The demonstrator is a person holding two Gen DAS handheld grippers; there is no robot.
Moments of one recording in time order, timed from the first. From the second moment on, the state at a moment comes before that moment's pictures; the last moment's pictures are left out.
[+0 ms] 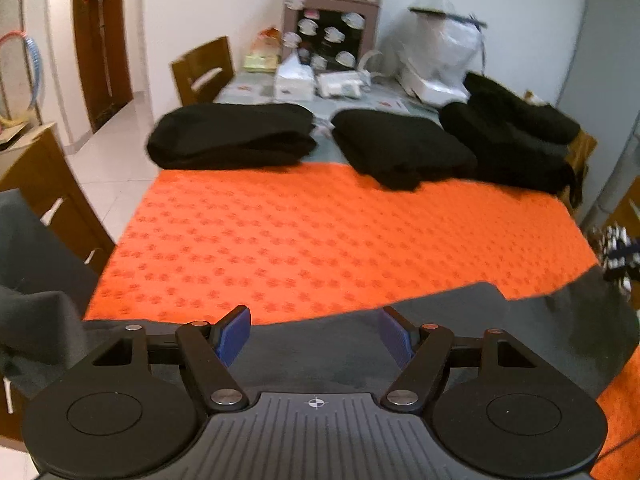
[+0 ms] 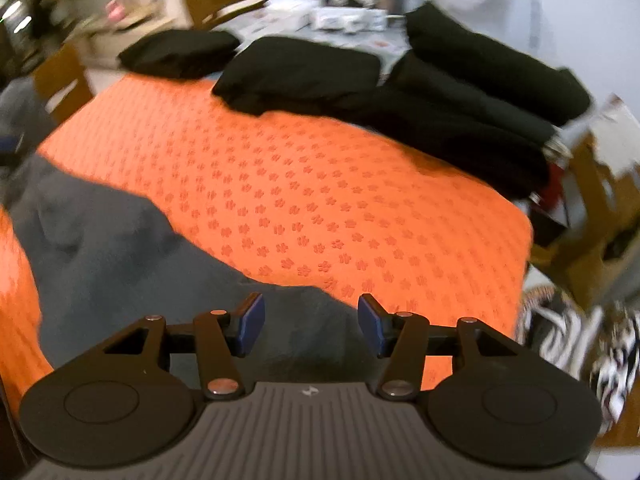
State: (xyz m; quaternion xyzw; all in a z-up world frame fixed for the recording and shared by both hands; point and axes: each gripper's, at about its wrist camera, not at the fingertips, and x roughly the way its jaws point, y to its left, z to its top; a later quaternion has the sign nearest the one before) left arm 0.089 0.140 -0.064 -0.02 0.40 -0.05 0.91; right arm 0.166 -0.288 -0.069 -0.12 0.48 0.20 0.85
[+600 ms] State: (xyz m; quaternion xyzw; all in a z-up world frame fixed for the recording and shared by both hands) left arm 0.167 0.090 -0.131 0.10 0.46 -0.21 0.86; right arm 0.147 -0.307 -0.078 -0.11 0.52 0.25 0.81
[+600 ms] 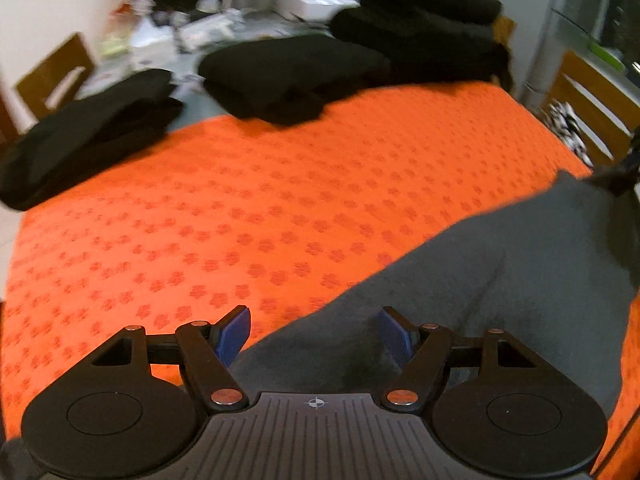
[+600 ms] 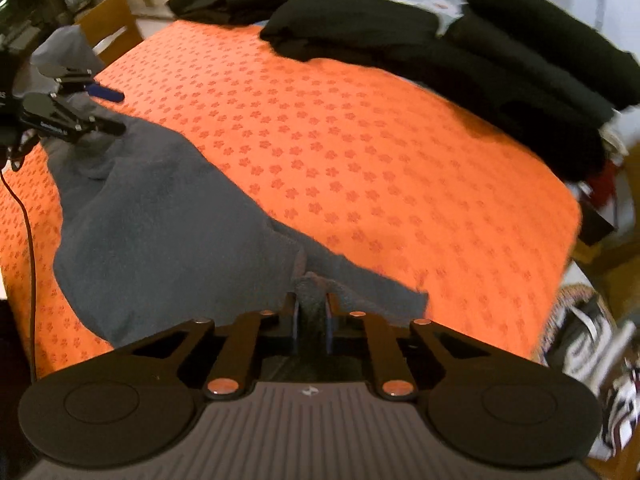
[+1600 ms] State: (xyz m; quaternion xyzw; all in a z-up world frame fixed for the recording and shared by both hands) left arm 0.060 0.098 -0.116 0.14 0.40 -0.27 0.87; right arm -0.032 -0.302 -0.046 -0.03 0.48 0.13 0.86
